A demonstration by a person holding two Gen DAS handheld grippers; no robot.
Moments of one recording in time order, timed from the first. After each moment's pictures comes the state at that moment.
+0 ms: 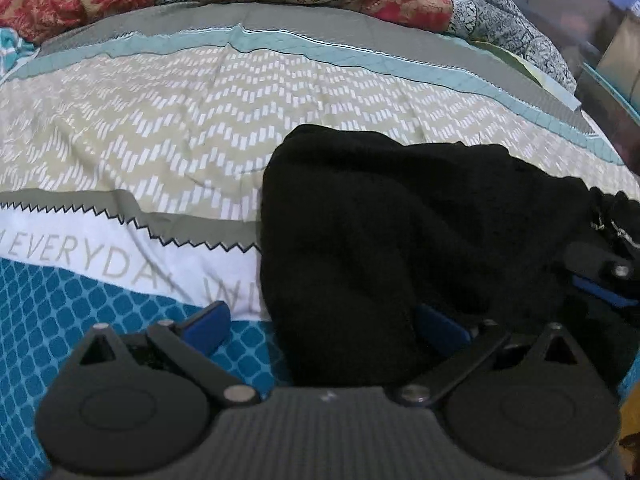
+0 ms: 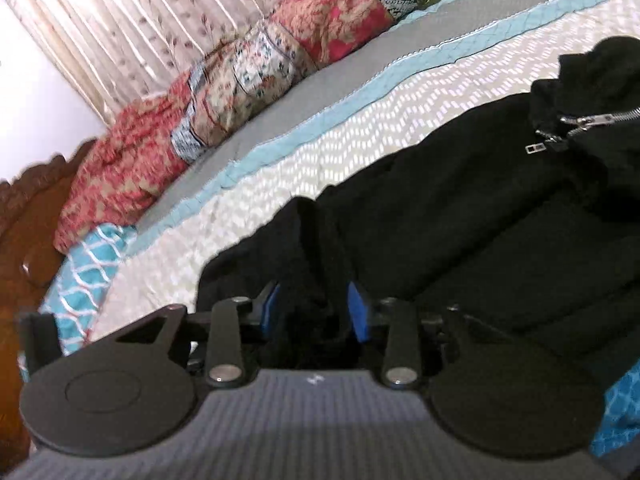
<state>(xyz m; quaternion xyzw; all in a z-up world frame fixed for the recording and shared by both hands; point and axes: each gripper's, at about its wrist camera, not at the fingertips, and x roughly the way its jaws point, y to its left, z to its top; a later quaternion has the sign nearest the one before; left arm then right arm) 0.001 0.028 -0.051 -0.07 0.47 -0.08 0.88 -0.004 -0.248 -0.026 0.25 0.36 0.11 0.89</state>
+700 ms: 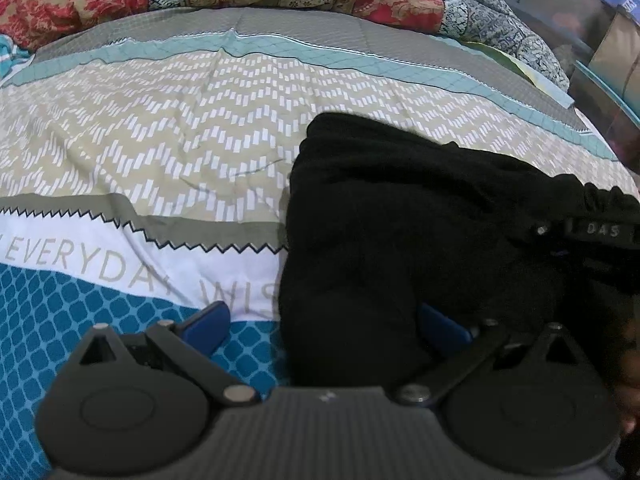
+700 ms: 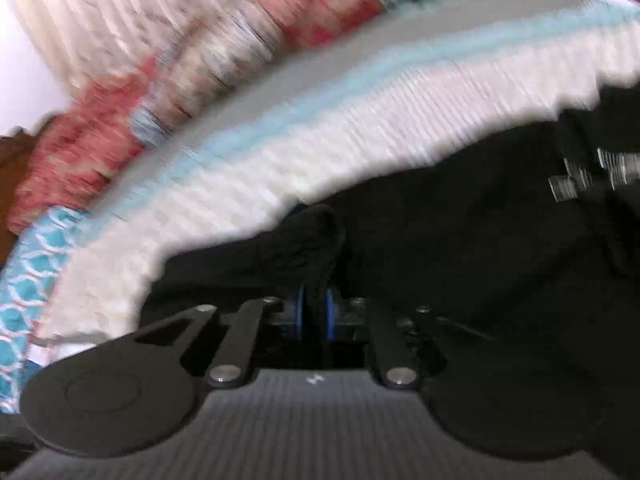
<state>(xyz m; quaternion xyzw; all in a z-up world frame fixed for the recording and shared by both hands) -0.003 0.022 -0.051 -0.05 0.46 -0.09 0.88 0.022 -0.256 -0.046 0.22 0.40 0.08 0.89</state>
